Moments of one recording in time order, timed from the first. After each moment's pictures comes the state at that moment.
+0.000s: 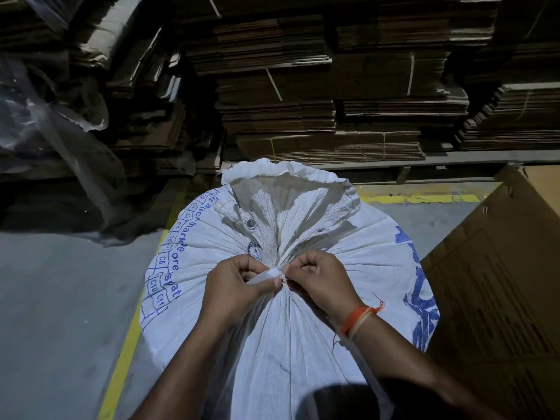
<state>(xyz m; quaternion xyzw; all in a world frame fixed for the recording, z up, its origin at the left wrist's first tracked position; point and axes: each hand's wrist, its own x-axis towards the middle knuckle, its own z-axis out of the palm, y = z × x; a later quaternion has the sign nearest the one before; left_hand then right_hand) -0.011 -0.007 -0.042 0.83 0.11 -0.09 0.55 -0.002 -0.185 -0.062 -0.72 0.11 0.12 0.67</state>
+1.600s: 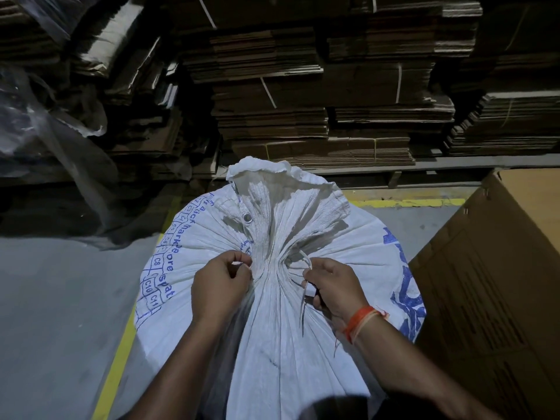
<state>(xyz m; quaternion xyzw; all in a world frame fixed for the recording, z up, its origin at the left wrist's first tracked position) -0.012 -0.007 -0.051 0.89 0.14 0.01 0.44 -0.010 -0.215 -0.085 -0.63 0.27 0.11 0.72</state>
